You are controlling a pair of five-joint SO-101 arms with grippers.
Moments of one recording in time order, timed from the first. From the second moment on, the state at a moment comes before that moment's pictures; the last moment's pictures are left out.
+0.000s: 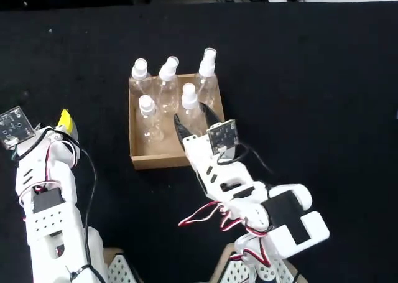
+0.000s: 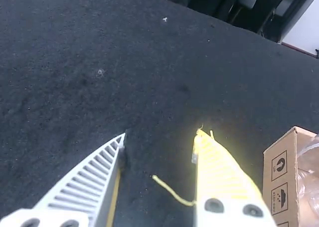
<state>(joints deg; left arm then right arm) -27.5 -63.1 81.0 12.6 8.0 -23.3 0.9 83.0 -62.7 0.8</state>
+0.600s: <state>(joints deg) -27.5 -63.1 81.0 12.6 8.0 -23.3 0.9 83.0 -62.5 0.7</state>
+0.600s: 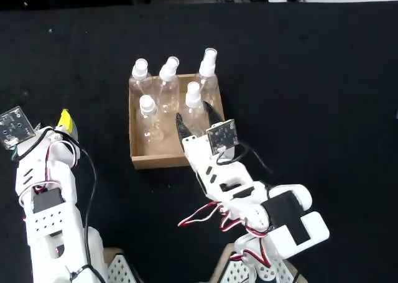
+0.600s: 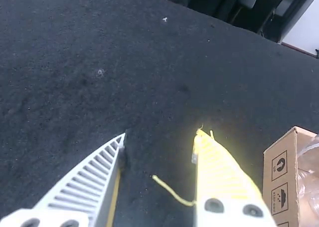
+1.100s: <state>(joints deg) -27.5 -63.1 81.0 12.4 8.0 -23.2 0.9 83.1 -62.4 0.8</state>
